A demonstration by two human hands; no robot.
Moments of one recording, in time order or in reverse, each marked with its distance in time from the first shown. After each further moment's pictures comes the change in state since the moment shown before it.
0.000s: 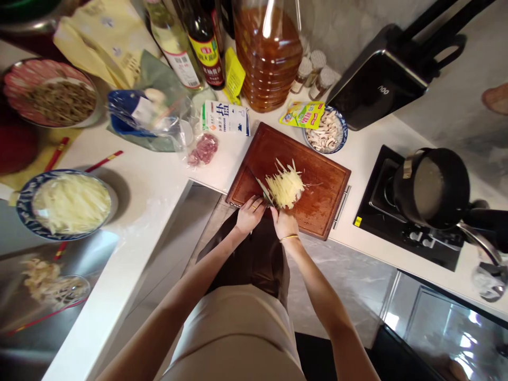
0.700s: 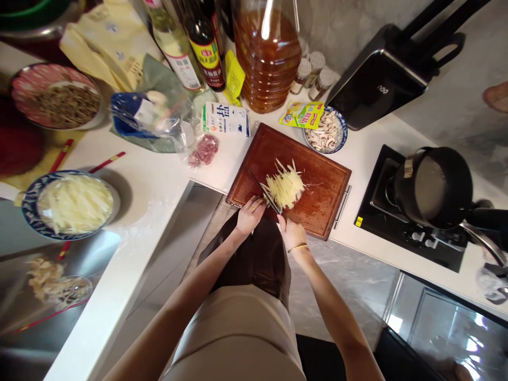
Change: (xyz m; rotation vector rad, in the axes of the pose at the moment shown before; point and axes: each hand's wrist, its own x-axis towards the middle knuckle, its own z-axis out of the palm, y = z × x) left_hand -0.004 0.001 0.003 -0.031 0.001 -0.055; right_hand -0.021 0.022 -0.005 -0.006 -0.014 -0.028
